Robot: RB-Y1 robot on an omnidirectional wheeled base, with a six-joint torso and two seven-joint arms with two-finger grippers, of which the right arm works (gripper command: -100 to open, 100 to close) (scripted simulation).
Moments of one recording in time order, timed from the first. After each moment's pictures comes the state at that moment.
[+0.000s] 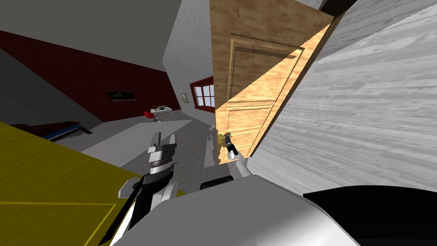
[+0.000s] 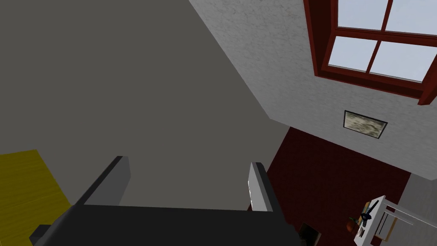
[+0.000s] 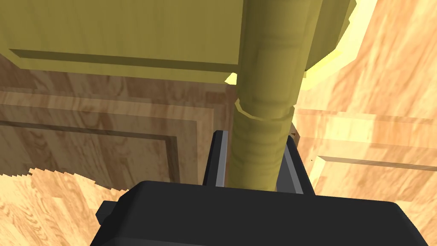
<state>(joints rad) -0.18 0.03 -0.03 -1.09 -0.08 -0.30 0.11</state>
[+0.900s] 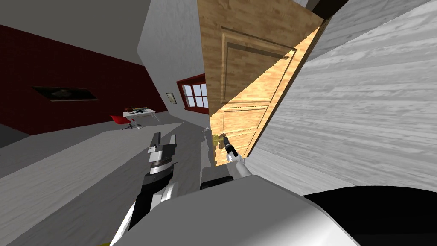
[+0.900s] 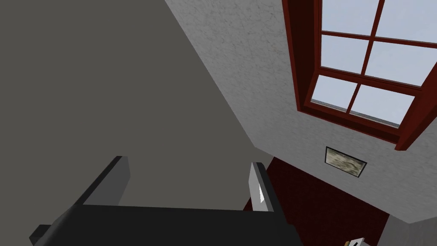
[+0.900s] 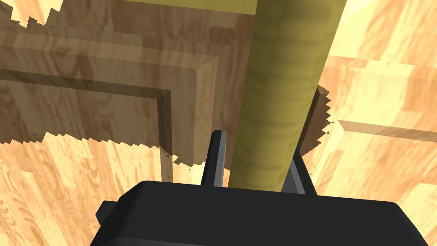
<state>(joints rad) -0.15 -0.01 0.09 -1.13 -0.21 -0.30 0.23</state>
